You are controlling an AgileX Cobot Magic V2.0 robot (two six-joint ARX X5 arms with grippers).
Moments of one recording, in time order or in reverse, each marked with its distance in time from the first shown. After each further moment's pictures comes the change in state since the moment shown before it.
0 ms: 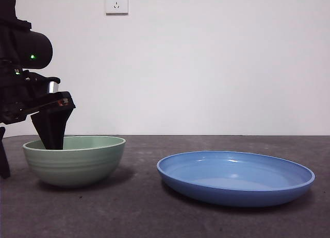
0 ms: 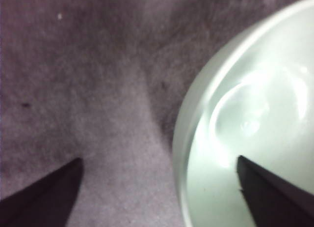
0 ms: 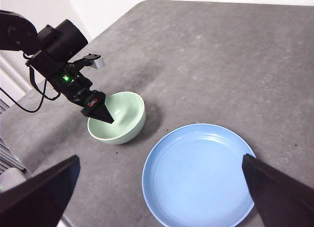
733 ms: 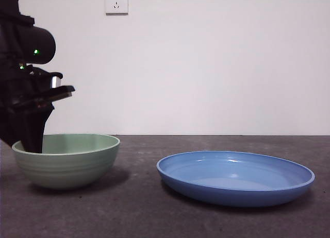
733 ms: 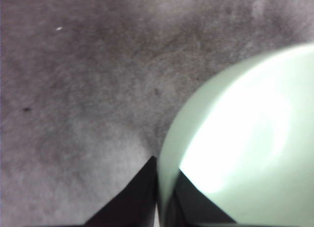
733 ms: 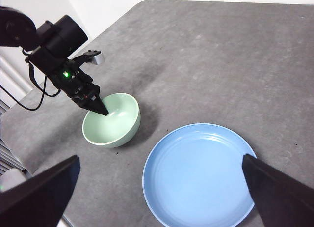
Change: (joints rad) left arm -0.014 0.000 0.055 -0.055 -0.004 -0.030; right arm 0.000 0.000 0.000 0.000 0.000 0.005
